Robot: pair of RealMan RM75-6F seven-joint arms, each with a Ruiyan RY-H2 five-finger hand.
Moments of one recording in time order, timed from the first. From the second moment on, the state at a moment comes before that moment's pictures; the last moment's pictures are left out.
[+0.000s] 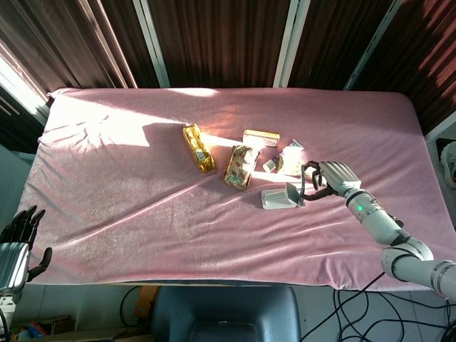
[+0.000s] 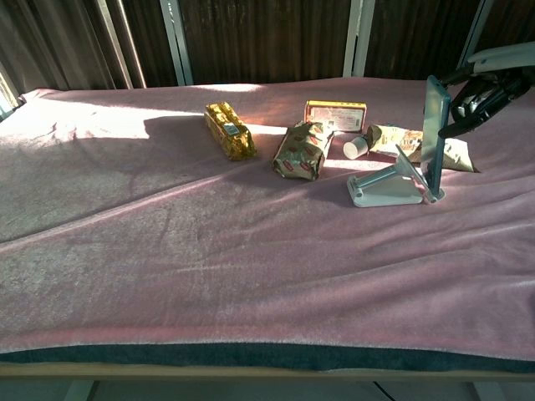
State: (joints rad) left arm -0.08 -1.13 -0.04 -1.60 1.52 1.52 0.08; right arm 0.76 -1.19 0.21 -1.35 -1.17 0.56 0.27
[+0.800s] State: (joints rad) left arm -0.08 -1.13 -0.04 -1.60 1.52 1.52 0.08; right arm 0.79 -1.24 0.19 -1.30 -1.12 0.53 0.23
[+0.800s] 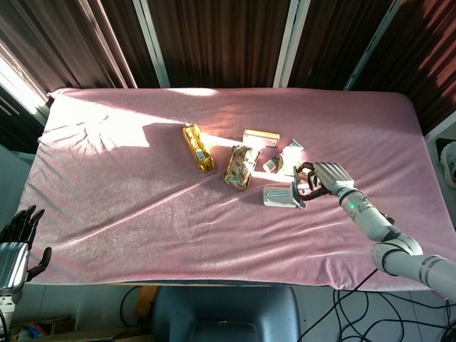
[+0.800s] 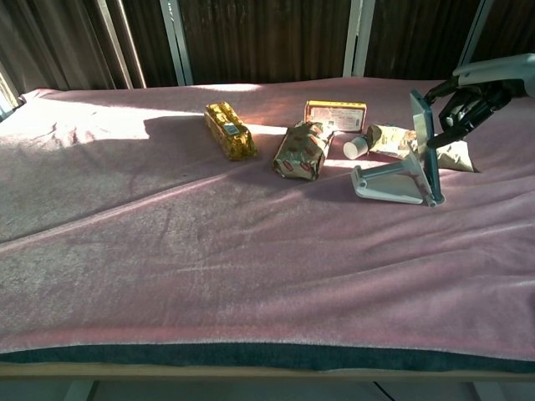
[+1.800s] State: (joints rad) left arm -0.08 -1.12 -0.04 -1.60 1.53 1.52 0.07; right arm 0.80 -1.22 0.17 -1.33 -1.06 0.52 0.17
